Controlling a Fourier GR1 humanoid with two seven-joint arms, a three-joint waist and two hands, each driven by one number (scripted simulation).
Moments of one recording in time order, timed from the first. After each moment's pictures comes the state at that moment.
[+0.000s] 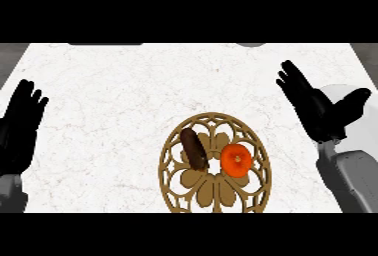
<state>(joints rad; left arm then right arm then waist) -0.08 0.44 0.02 -1.65 0.32 0.29 0.16 -0.36 -0.39 0.18 -1.43 -0.38 -0.08 0.12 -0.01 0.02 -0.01</state>
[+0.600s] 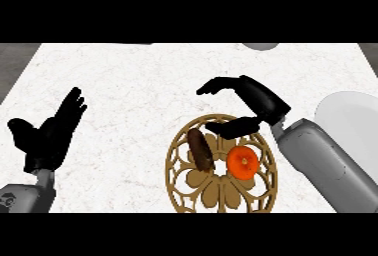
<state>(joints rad) -0.14 0.41 -0.12 -1.51 0.25 0.19 0.16 -0.69 -0.38 0.51 -1.33 -0.01 0.08 0.01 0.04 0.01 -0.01</state>
